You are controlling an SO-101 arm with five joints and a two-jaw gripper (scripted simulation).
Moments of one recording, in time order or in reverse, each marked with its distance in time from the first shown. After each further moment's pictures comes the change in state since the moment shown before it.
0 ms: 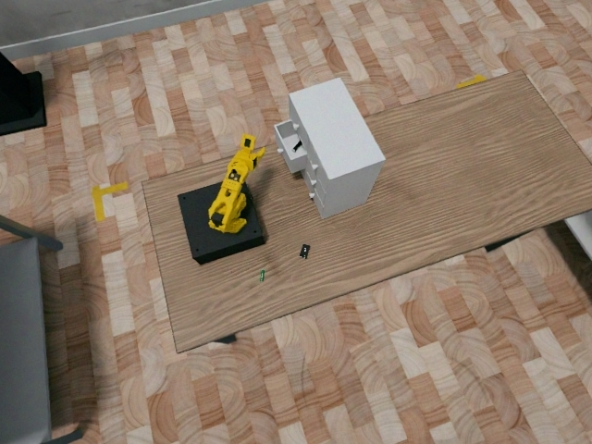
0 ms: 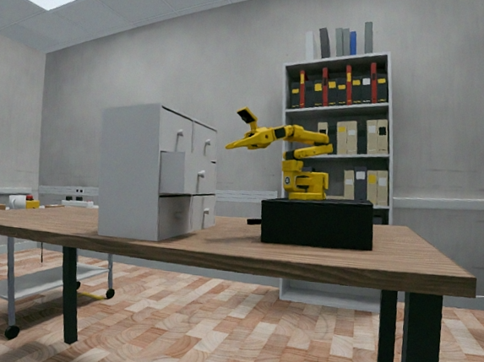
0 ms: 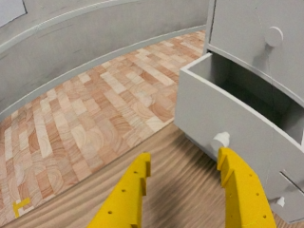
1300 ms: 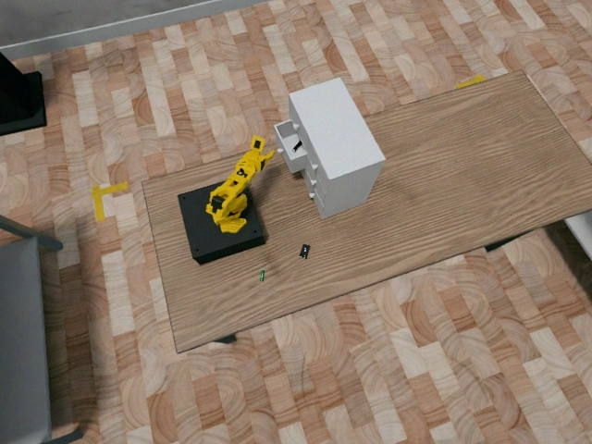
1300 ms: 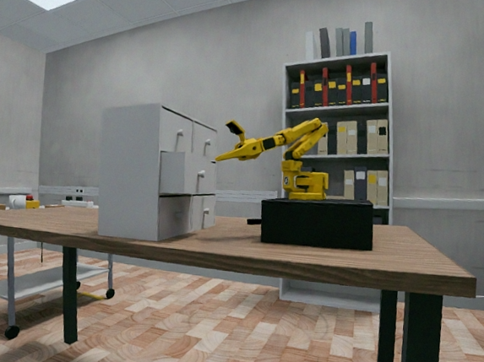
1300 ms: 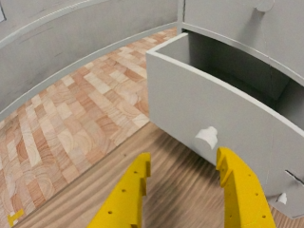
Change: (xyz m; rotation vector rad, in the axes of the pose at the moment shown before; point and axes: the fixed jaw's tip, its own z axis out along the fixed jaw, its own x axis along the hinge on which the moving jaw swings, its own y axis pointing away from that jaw) arm 0.021 -0.025 0.028 0.100 0.018 0.035
